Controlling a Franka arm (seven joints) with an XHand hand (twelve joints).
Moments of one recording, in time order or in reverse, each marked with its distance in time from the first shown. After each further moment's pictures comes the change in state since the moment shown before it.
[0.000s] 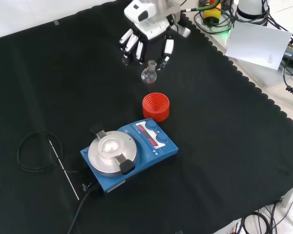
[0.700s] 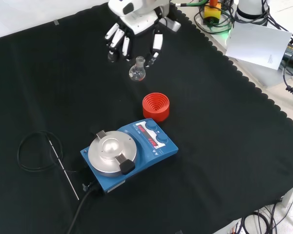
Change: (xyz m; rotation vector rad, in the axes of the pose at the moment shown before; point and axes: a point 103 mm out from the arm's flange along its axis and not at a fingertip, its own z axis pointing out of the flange) arm 0.018 0.045 -0.045 0.007 -0.002 -0.016
